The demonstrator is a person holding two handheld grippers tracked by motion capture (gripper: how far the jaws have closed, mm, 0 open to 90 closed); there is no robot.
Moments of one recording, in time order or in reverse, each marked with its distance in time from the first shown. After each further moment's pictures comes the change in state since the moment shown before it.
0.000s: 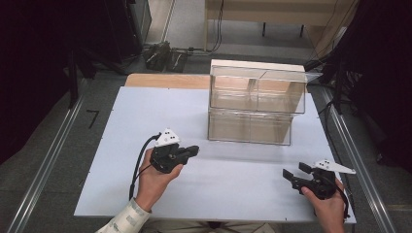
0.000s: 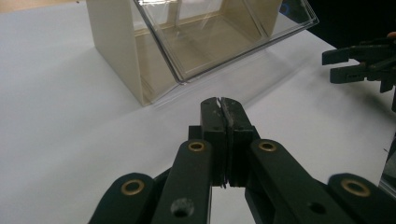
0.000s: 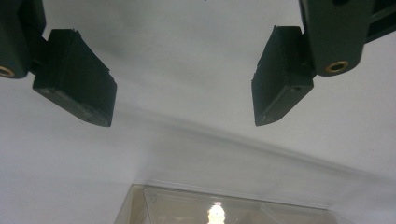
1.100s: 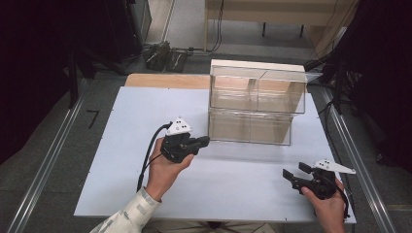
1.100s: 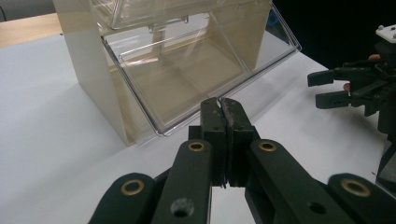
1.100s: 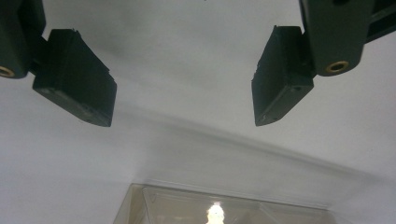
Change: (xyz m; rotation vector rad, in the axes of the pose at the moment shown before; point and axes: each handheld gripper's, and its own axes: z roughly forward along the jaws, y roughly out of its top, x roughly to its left) left arm -0.010 0.033 0.013 -0.026 -0.027 0.025; right arm 0.000 0.000 0.000 0.001 0.004 0.000
